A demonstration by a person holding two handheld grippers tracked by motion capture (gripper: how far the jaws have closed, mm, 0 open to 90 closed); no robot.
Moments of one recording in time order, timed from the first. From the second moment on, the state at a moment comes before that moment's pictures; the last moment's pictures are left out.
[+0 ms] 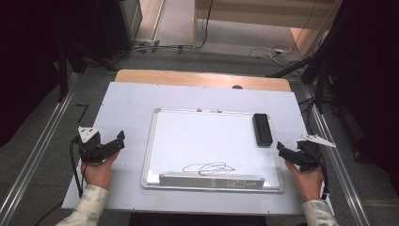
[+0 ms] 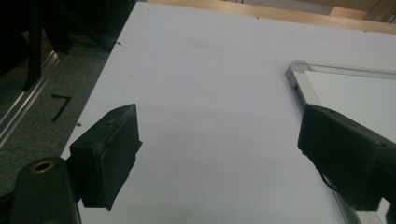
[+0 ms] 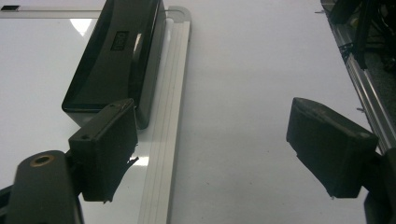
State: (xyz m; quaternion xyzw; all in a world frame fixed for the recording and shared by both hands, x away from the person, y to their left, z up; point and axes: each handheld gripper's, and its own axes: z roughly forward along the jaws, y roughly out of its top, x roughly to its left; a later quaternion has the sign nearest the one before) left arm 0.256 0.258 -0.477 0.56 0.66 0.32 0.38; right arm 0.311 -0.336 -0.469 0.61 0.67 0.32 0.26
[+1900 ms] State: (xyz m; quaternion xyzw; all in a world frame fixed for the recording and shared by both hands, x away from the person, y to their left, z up) left arm 0.260 0.262 -0.483 0.57 0.67 0.31 0.38; right arm 0.413 -0.266 -0.481 0.61 0.69 0.31 0.23
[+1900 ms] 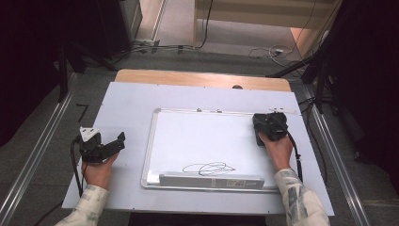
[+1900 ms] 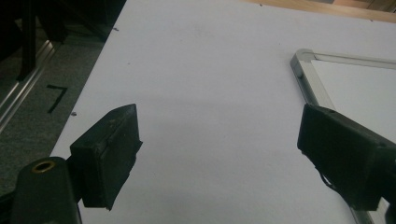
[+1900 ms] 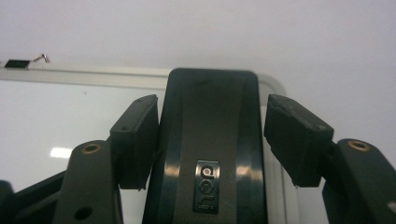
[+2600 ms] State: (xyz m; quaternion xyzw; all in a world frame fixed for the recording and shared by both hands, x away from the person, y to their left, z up) left arm 0.260 0.264 -0.484 0.56 0.67 0.30 0.38; right arm 0.416 -0.259 -0.489 0.60 0.70 0.30 0.24
